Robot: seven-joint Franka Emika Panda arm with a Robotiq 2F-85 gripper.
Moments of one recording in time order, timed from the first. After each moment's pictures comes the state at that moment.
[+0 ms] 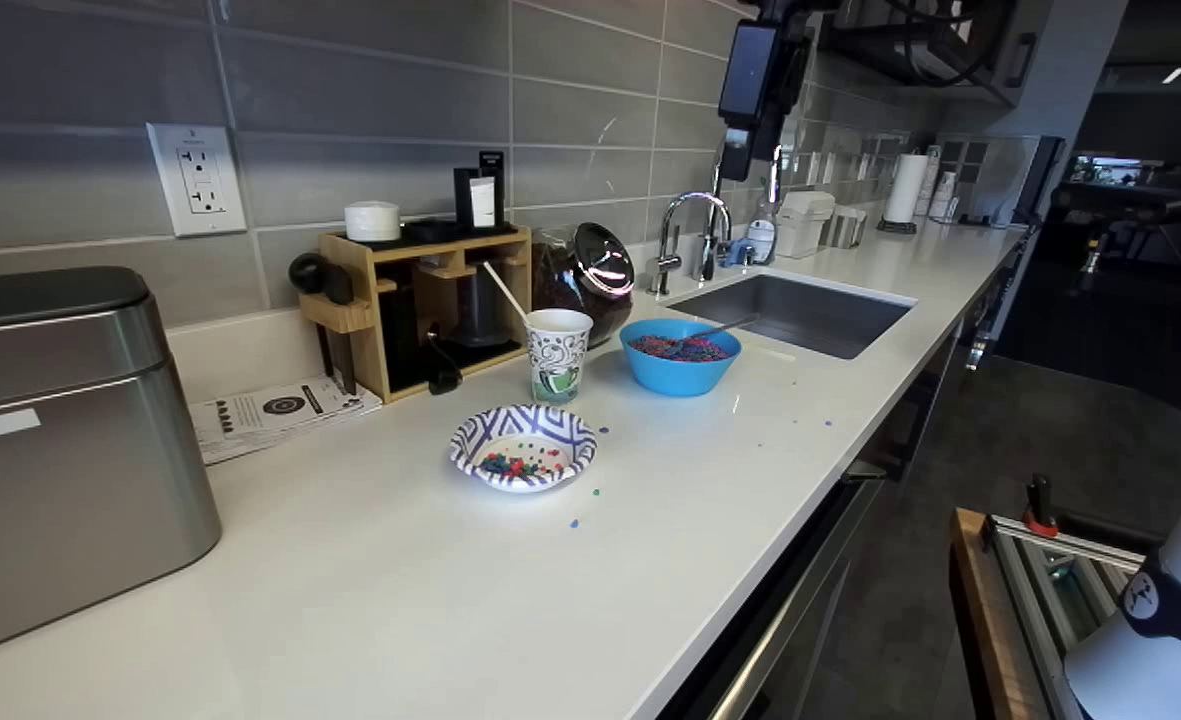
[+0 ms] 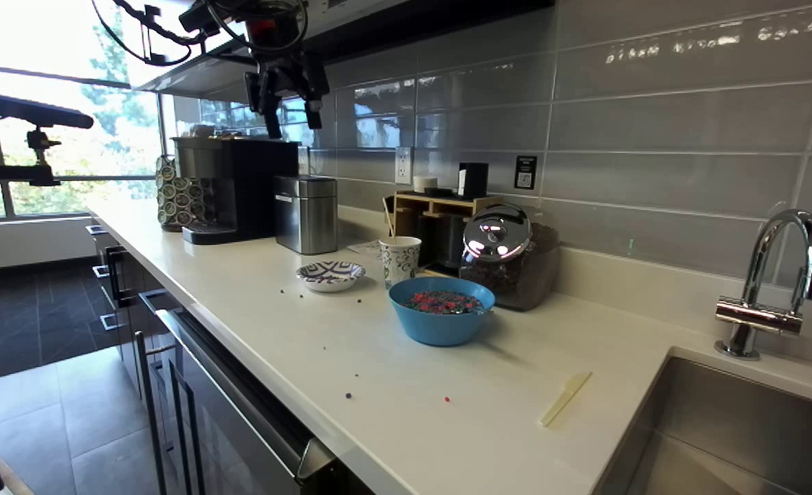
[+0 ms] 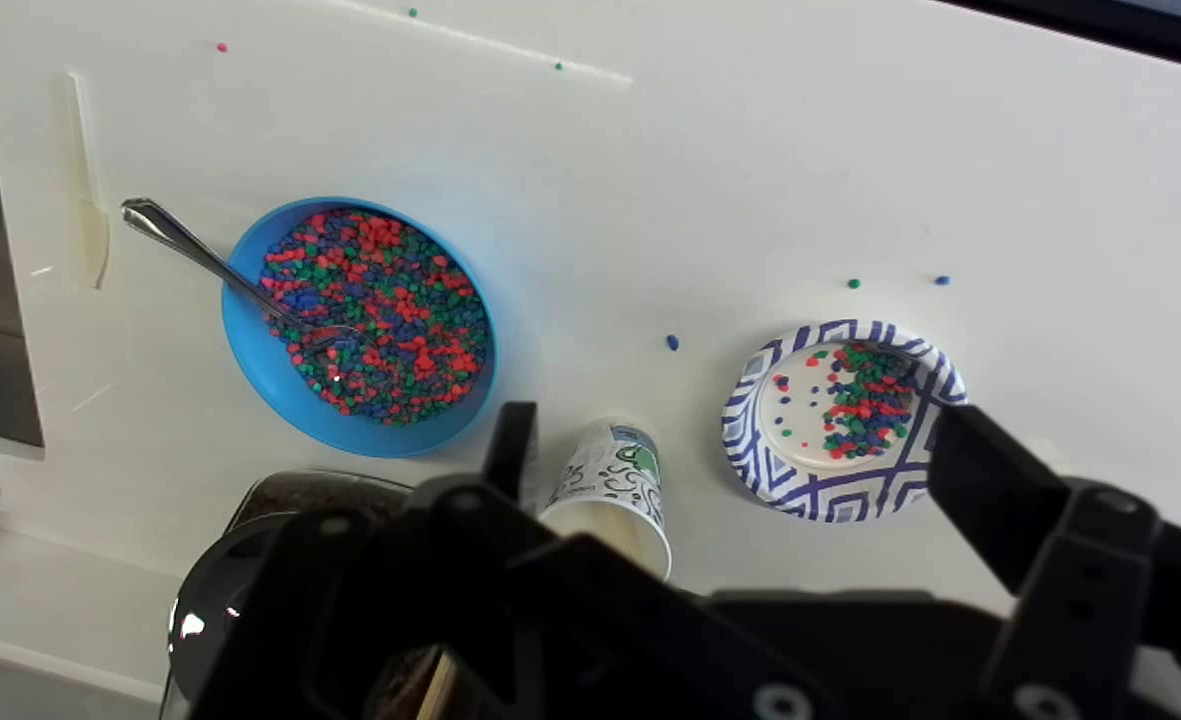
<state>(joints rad) -0.04 -0.55 0.10 -2.28 -0.13 1.85 0.12</state>
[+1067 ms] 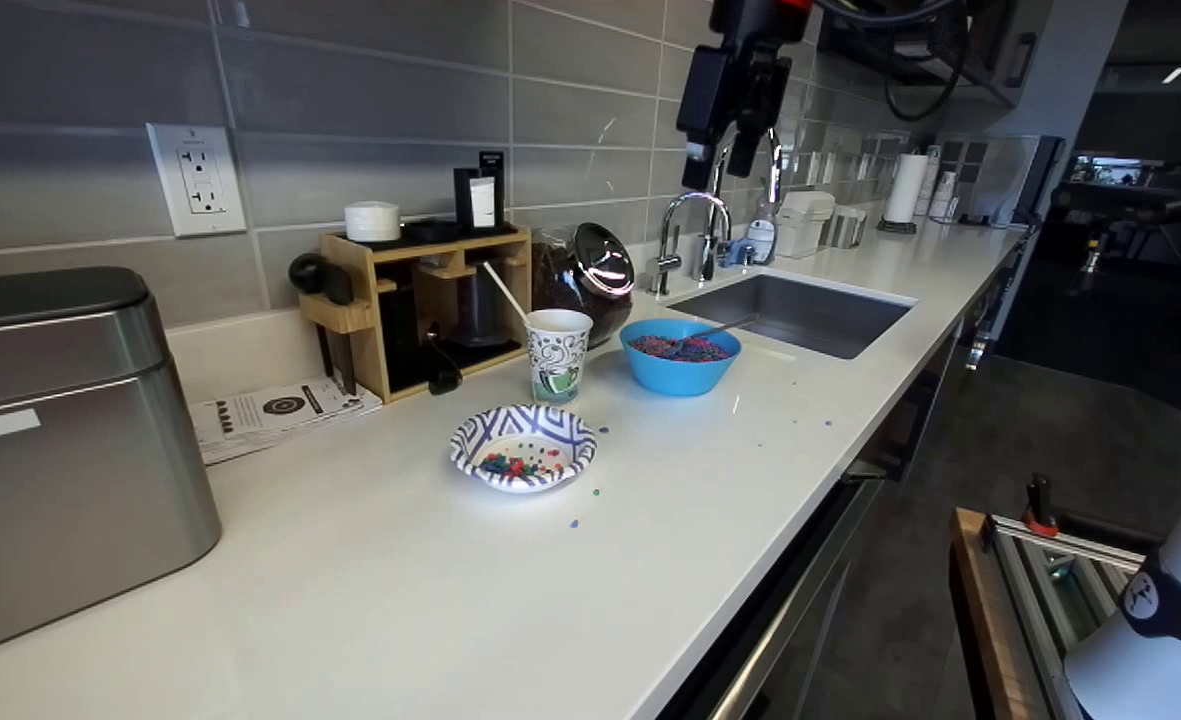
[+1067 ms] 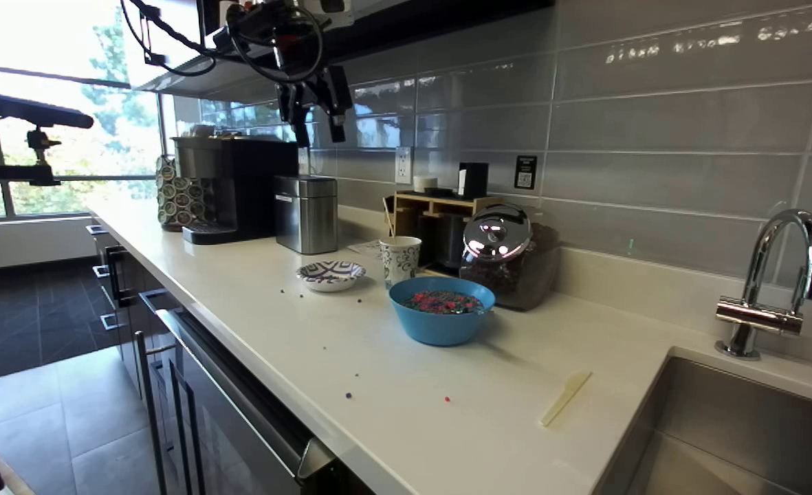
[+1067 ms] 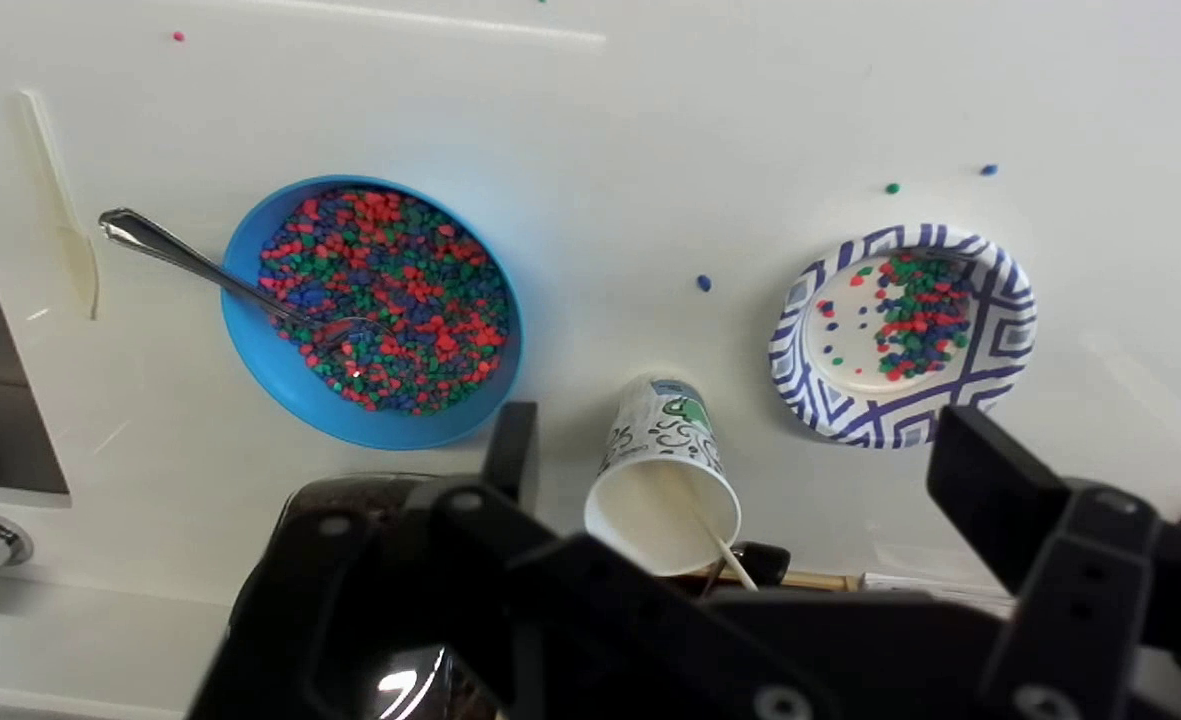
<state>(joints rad) -0.06 -0.48 0.05 -2.28 -0.12 1.96 0.21</state>
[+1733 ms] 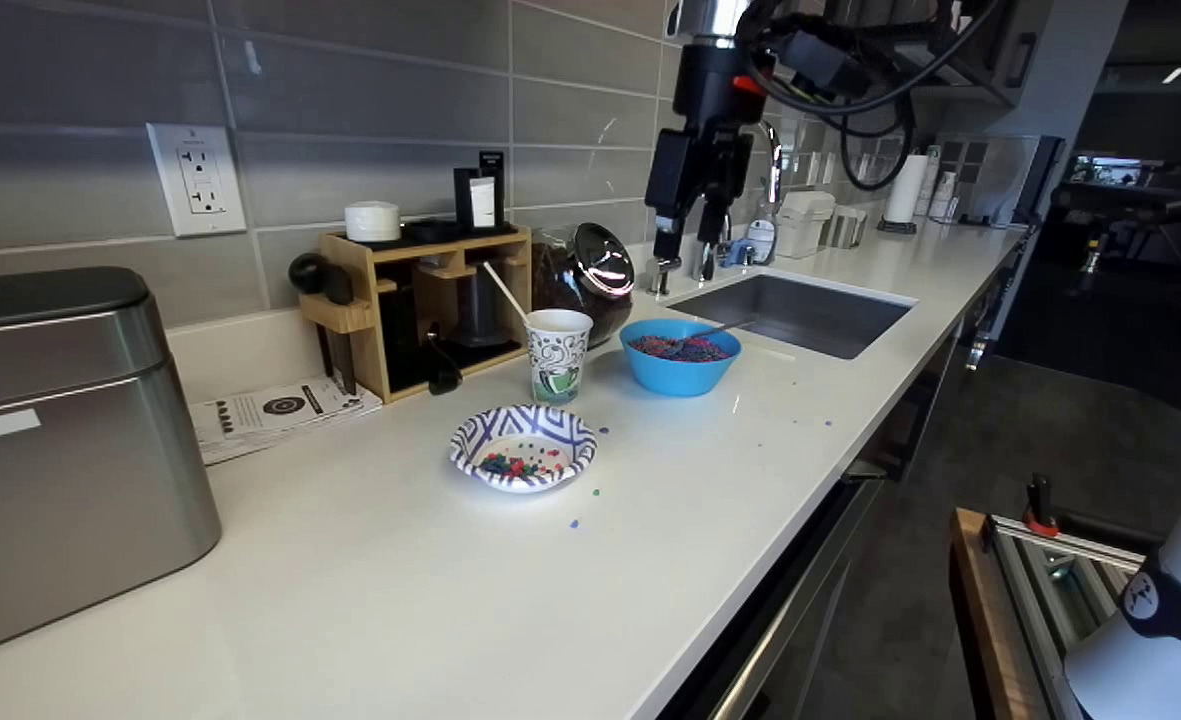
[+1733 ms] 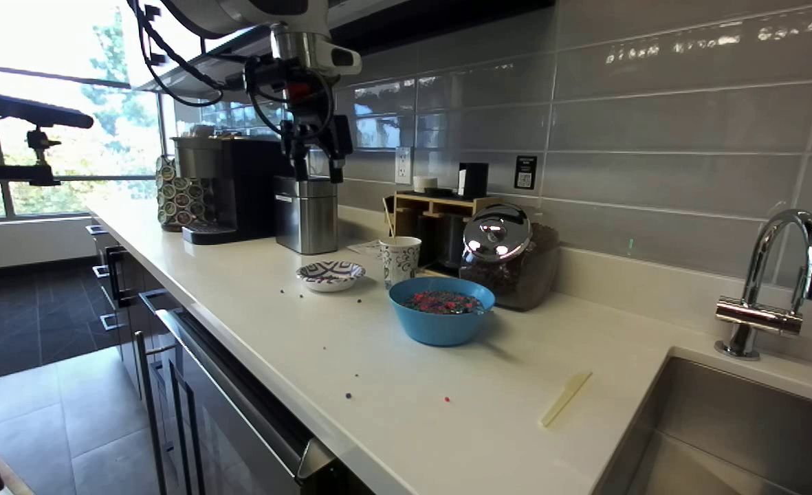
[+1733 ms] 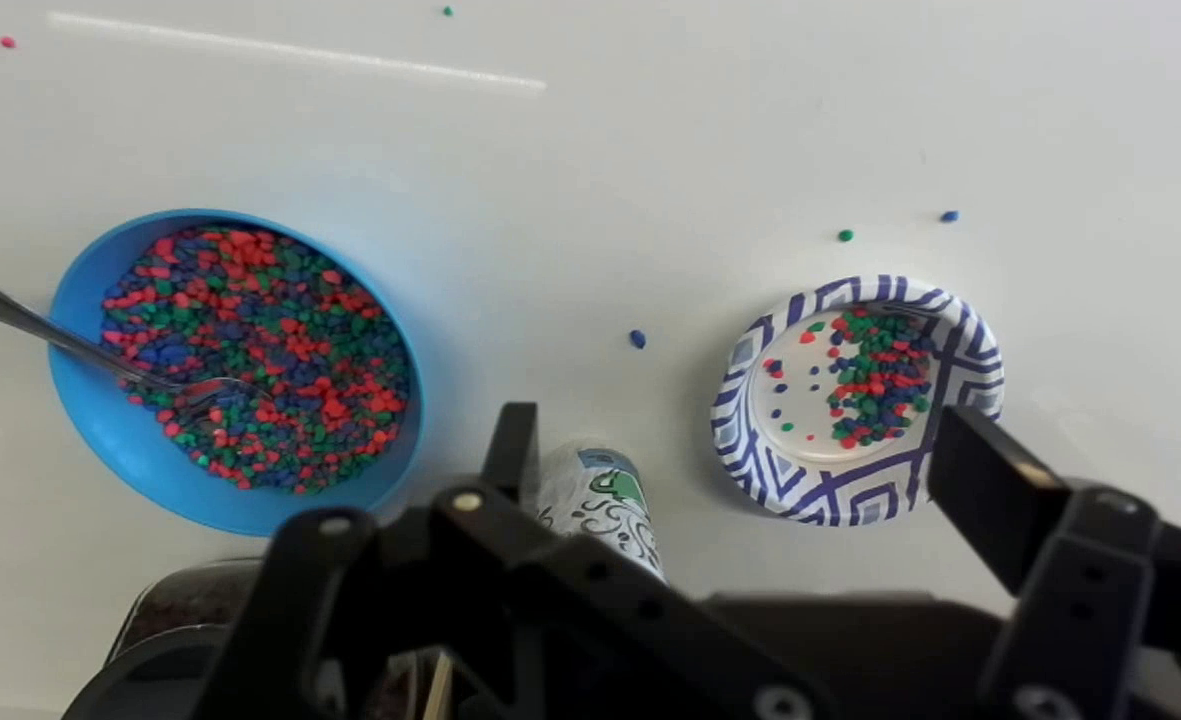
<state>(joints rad) -0.03 -0.38 0.03 -2.33 -0.05 2.07 0.16</state>
